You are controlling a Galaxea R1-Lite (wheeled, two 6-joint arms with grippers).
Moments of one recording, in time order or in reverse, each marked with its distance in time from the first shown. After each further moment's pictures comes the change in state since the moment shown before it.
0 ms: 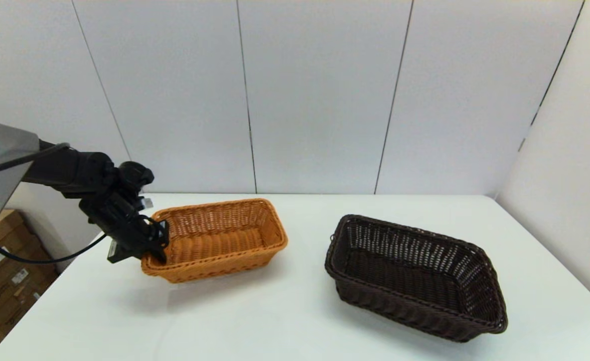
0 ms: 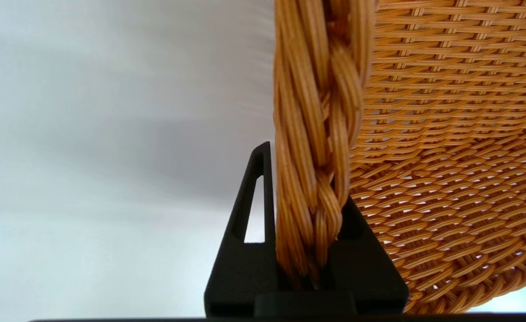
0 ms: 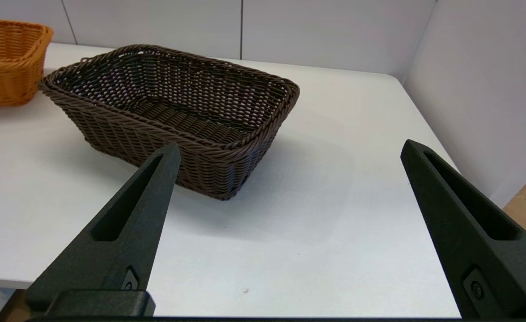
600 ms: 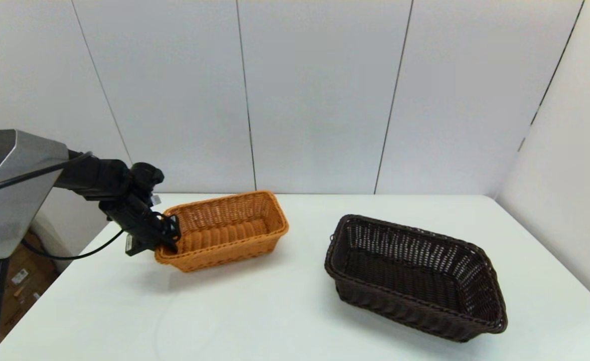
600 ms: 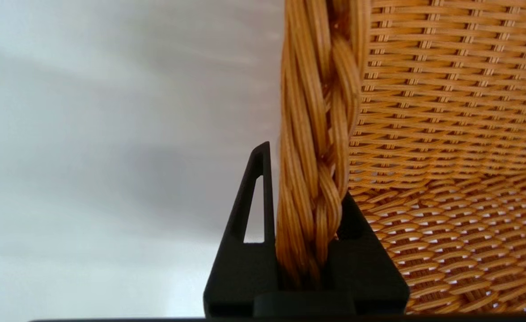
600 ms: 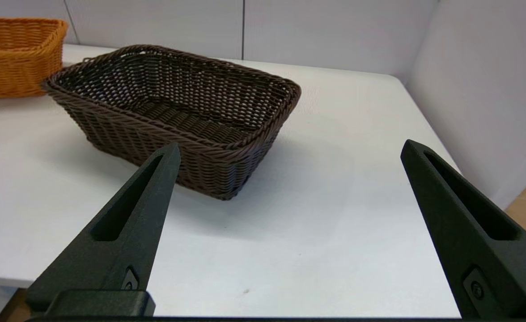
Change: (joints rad) left arm 0.001 0.120 -0.104 -0.088 0.013 -0.059; right arm 0.000 0.000 0.000 0.000 0.000 0.000
